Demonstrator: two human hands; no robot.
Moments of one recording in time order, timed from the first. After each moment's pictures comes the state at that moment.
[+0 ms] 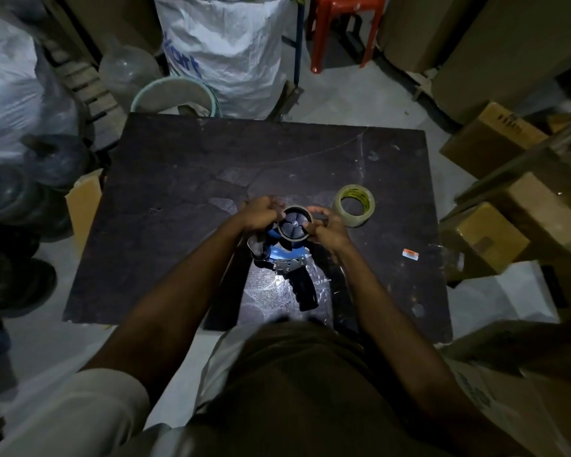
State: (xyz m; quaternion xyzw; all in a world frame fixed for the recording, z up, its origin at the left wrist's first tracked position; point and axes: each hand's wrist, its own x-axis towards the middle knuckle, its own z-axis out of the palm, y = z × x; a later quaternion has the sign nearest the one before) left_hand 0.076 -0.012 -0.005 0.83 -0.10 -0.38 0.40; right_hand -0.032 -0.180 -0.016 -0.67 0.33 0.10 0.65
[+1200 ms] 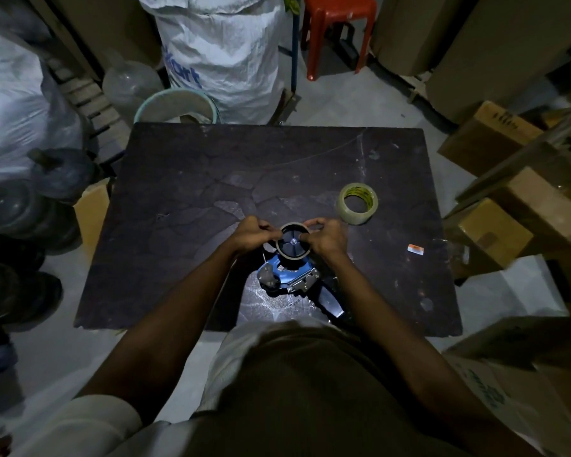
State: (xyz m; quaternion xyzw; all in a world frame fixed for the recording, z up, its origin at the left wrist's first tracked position) left_hand 0.040 0.028 -0.011 0.83 -0.08 -0.36 0.42; right_hand -0.040 -0.151 -0.027 -0.80 0.37 0.08 0.46
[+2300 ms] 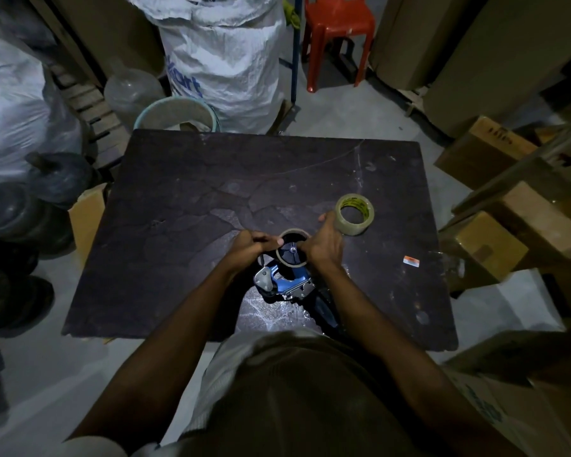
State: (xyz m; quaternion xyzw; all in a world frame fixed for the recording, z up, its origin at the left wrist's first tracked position) left_hand 0.005 0.026 0.002 0.70 0.01 -0.34 0.63; right_hand -0.044 -0.144 0.008 -0.84 0.37 0.04 0.40
